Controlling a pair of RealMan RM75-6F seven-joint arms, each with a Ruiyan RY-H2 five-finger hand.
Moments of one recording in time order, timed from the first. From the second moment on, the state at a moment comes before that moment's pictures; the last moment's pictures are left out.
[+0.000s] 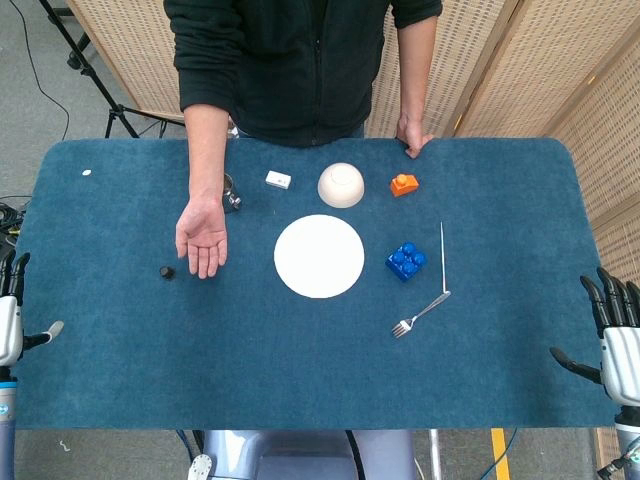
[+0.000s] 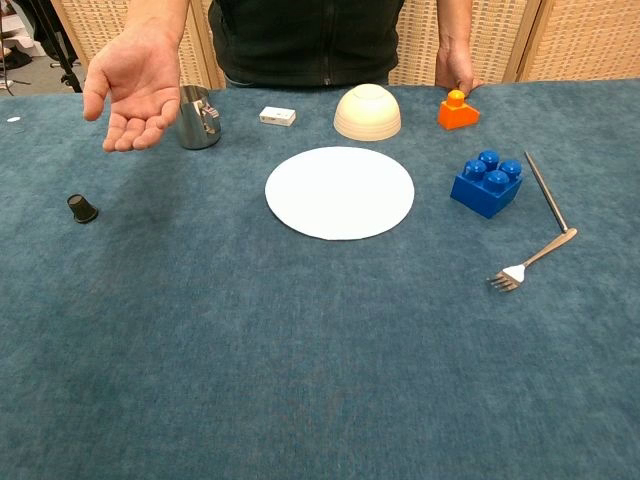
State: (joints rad) left arm -0.17 -1.25 -0.12 -1.58 1.22 1.50 0.14; right arm 0.05 -1.10 0.11 -1.60 -1.51 1.58 0.02
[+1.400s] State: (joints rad) left arm -0.56 -1.54 -0.24 -1.26 0.90 0.92 0.30; right arm 0.07 -1.11 0.11 -1.59 -1.46 1.51 0.03
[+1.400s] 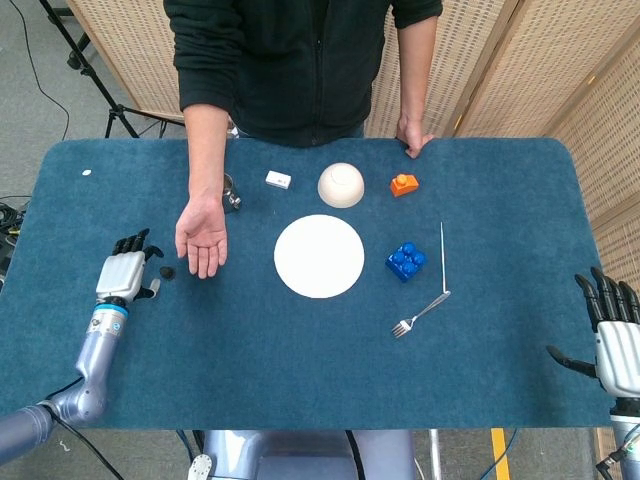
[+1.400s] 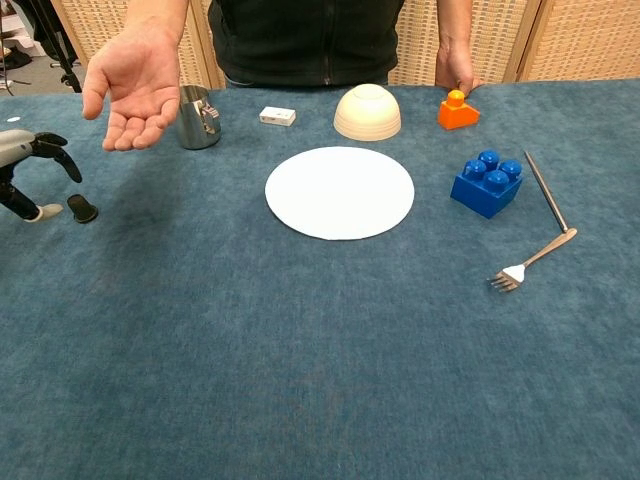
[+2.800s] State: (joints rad) left arm -0.51 -1.44 -0.24 -1.39 1.01 1.09 0.19; right arm 0.07 -1.10 0.11 -1.59 -1.46 1.51 0.05
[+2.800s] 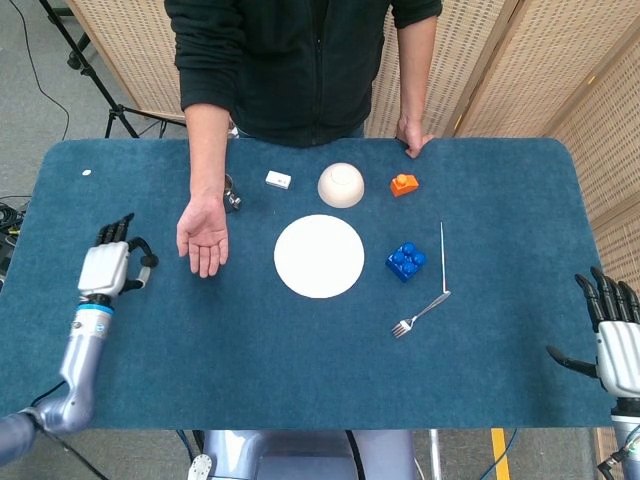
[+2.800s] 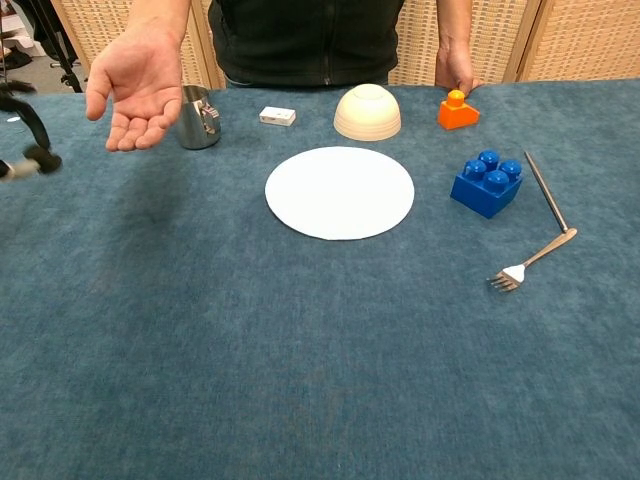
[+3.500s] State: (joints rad) left arm -0.49 -1.30 -0.24 -1.64 1.37 1.27 0.12; right arm 0.07 -1.09 0.11 -1.60 -1.46 1.51 0.07
